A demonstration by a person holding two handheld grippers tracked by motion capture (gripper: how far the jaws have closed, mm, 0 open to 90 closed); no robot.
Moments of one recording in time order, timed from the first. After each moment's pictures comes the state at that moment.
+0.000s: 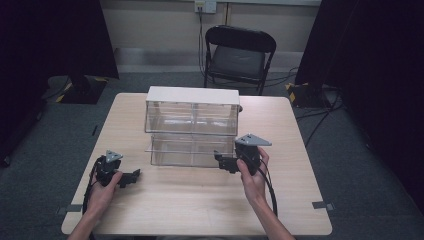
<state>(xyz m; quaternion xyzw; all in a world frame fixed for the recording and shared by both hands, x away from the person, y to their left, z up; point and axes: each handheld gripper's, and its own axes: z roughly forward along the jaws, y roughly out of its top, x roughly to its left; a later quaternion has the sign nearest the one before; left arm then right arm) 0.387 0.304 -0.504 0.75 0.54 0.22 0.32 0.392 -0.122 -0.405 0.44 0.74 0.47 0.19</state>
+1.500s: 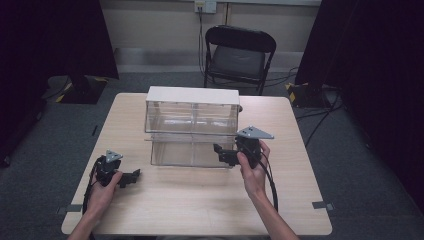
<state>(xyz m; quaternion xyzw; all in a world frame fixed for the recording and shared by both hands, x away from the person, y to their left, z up) 0.387 0.304 -0.504 0.75 0.54 0.22 0.32 0.400 -0.120 -0.383 0.43 0.73 0.49 0.20</state>
